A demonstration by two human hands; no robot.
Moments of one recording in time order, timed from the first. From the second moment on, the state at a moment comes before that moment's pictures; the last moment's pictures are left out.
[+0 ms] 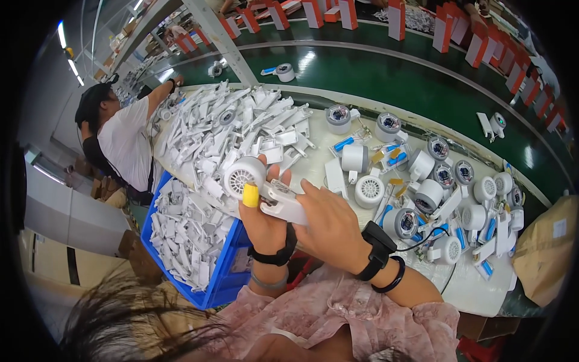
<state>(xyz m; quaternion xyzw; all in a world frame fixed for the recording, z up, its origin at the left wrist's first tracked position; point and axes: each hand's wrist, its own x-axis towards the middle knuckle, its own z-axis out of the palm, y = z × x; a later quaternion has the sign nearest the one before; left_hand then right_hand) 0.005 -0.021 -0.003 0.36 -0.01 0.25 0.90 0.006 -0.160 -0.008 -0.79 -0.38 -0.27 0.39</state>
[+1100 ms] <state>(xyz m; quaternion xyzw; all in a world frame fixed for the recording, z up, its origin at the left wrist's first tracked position) 0.003 -0.015 -0.006 0.35 -0.10 0.30 0.89 0.005 -0.167 0.008 -0.82 -0.37 -0.11 0.41</state>
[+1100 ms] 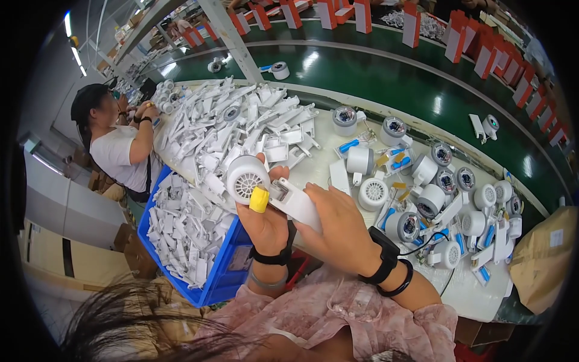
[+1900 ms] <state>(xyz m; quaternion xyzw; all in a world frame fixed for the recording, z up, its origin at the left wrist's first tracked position) 0.001 -0.017 -0.005 0.36 -0.09 0.30 0.88 0.004 -0.170 0.021 -0.81 -0.32 0.02 0.50</state>
